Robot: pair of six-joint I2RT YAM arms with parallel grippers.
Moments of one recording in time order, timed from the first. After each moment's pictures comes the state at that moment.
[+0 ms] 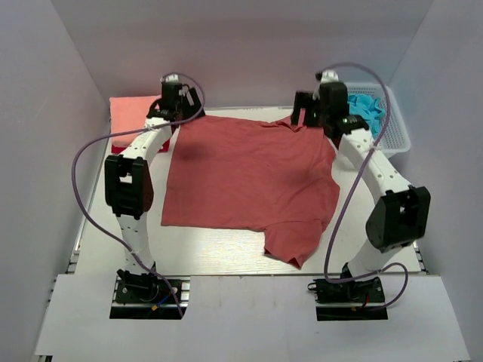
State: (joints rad) left arm -0.18 2.09 1.86 -0.30 -0.08 -0.43; right arm 0.29 1.71 1.66 -0.40 0.04 0.19
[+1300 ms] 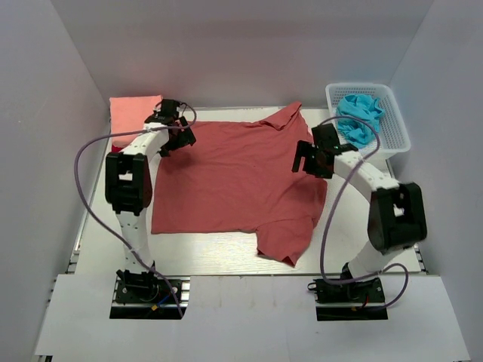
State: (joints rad) left arm -0.14 2.14 1.73 -0.61 -0.19 -0.54; right arm 0.28 1.69 1.19 -0.50 0.03 0.40
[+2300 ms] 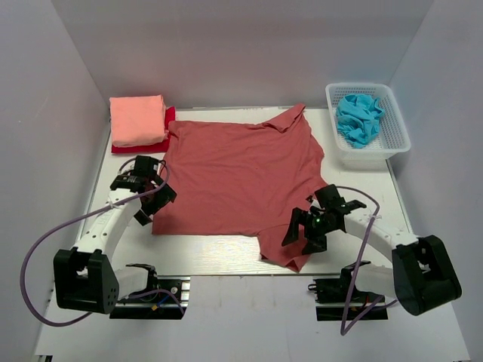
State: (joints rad) left arm -0.13 1.20 0.87 -0.87 -0.21 -0.87; right arm 0.39 1.22 0.49 -0.57 -0.59 0.56
